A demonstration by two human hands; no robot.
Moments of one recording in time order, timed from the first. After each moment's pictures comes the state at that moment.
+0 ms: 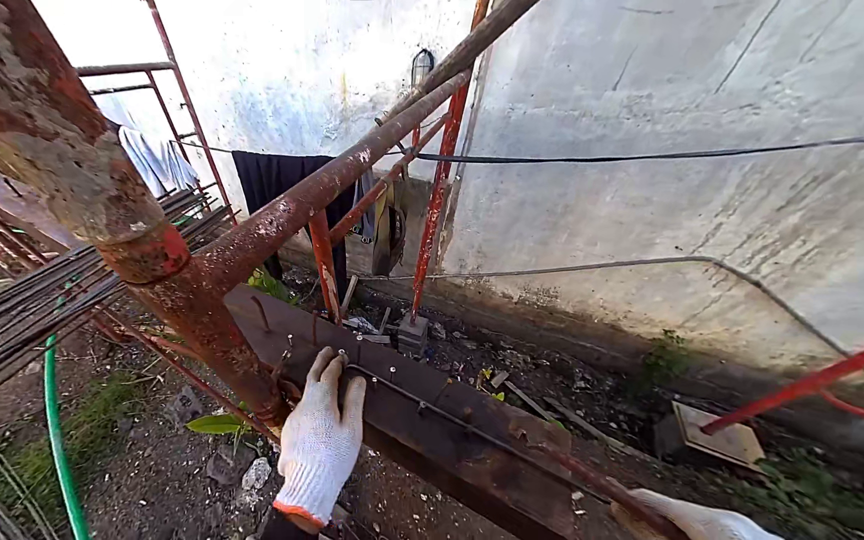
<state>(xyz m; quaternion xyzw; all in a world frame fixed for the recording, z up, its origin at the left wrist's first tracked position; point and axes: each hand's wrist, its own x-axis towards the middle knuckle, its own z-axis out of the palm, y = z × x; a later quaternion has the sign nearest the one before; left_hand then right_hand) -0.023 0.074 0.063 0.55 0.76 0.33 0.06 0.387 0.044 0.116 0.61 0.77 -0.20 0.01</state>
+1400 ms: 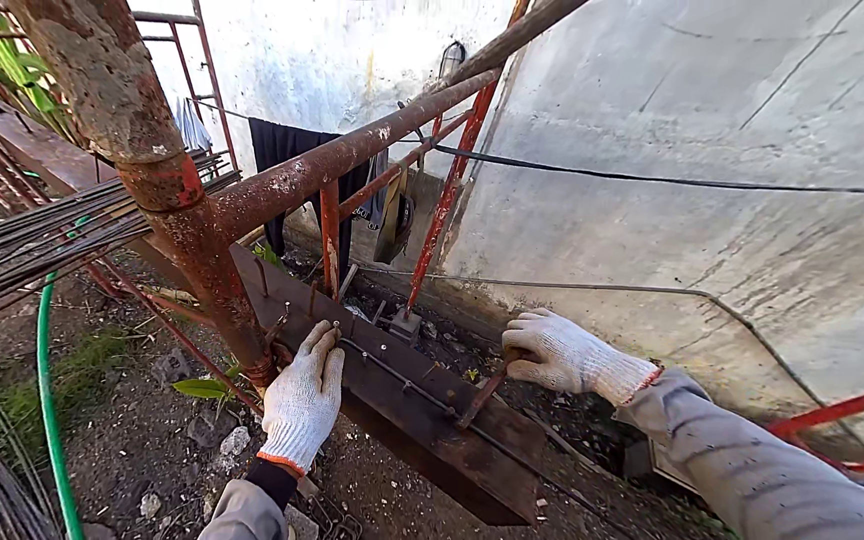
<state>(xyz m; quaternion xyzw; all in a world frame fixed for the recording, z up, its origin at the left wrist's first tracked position) -0.028 0.075 0.049 0.55 0.76 0.35 0.01 0.337 0.277 0.115 0.22 0.97 0.05 0.02</state>
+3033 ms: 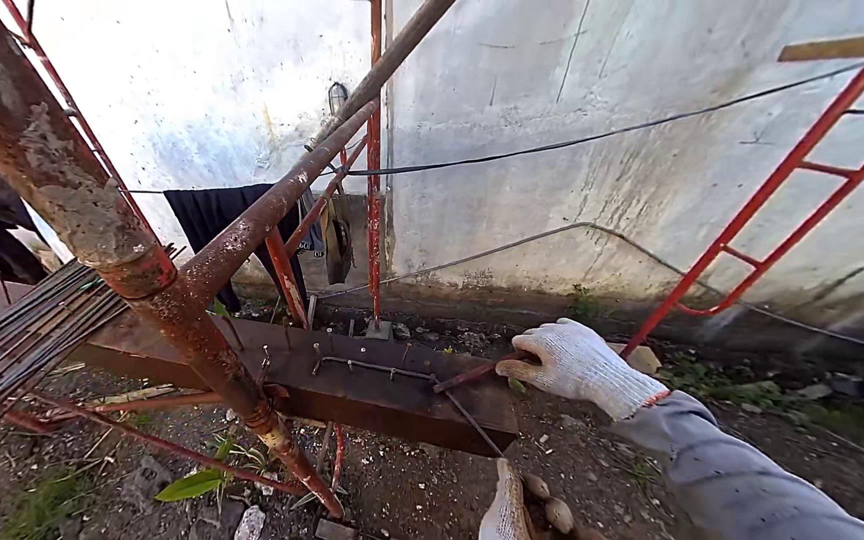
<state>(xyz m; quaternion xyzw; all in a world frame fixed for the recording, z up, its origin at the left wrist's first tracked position) 0.160 -0.062 0.054 0.04 0.23 0.39 0.89 0.366 0.124 0.103 0.54 0.83 0.09 -0.03</state>
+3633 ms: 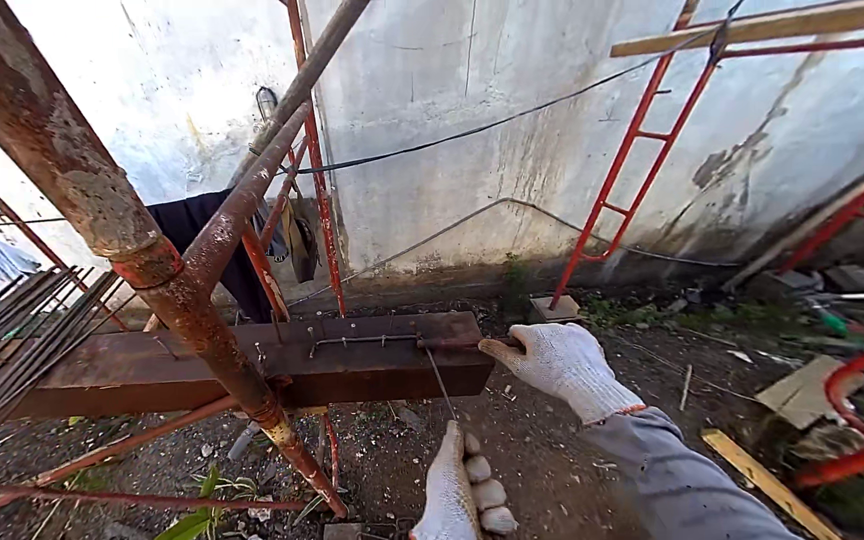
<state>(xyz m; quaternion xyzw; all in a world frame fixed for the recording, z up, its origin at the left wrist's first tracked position) 0.061 -0.068 0.061 0.12 0.33 0.31 0.88 0.301 0.004 0.094 0.77 0.63 0.09 -0.05</state>
